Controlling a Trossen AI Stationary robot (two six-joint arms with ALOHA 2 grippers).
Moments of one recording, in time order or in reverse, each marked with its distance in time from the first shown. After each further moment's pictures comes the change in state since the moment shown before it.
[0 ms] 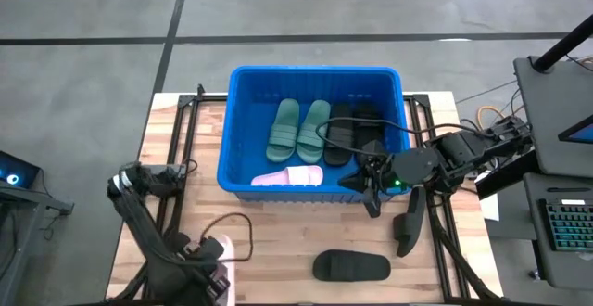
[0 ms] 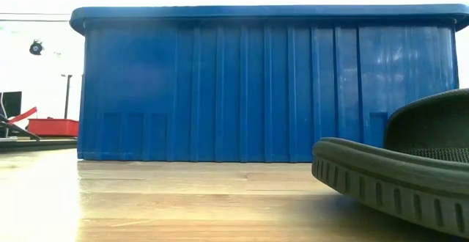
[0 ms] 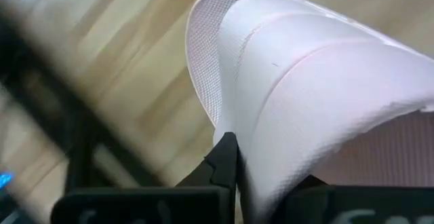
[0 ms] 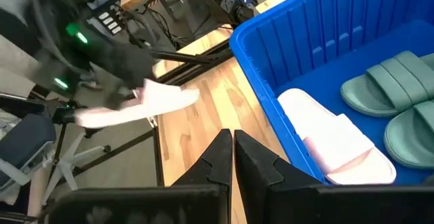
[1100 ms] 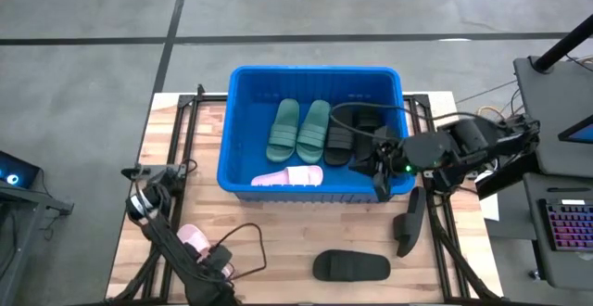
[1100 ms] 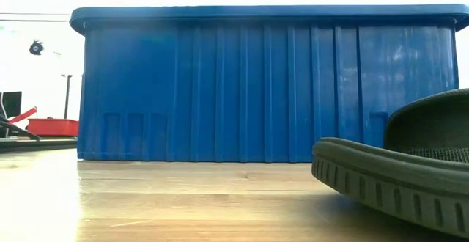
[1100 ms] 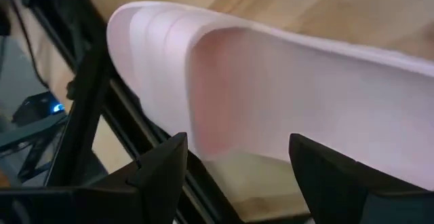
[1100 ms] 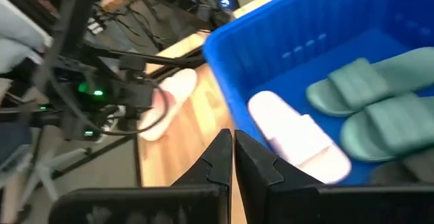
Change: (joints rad) left arm 0.054 0.219 -0.053 0.004 0.300 0.027; right arm -0.060 -0.065 0.029 -0.122 0.007 -0.038
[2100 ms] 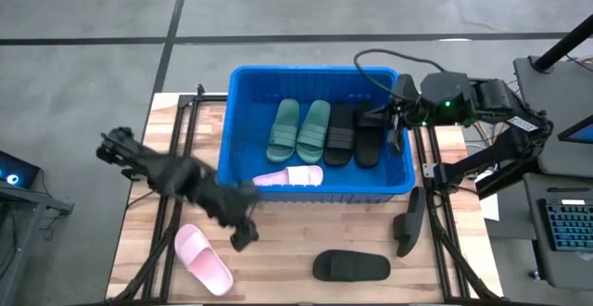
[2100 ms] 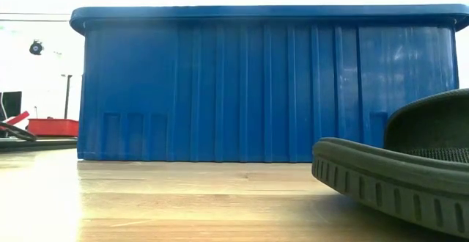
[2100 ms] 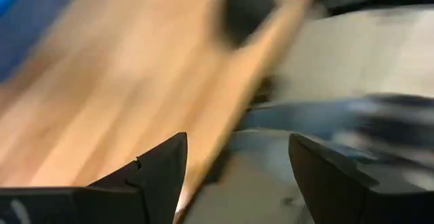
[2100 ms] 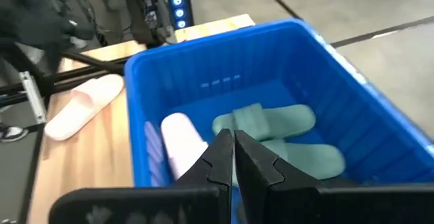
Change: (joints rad) left arm 0.454 -0.553 0.075 0.390 -0.136 0.628; right arm -0.330 -0.004 0.251 -0.249 -0.115 -0.459
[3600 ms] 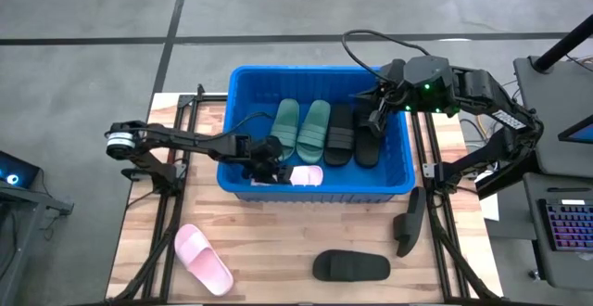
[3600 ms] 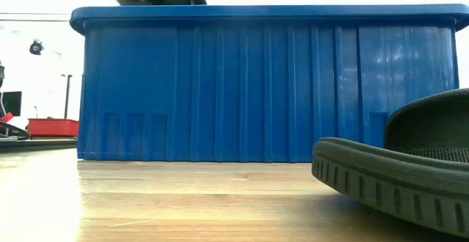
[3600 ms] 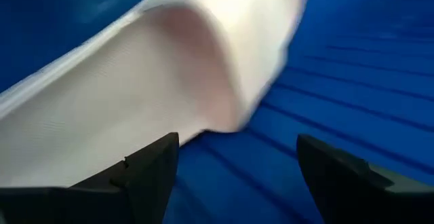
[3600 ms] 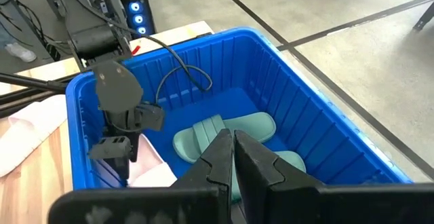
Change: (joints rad) left arm 0.568 0.023 -0.800 0.851 0.219 -0.068; right arm -0.141 0.093 0.071 0.019 0.029 -0.038
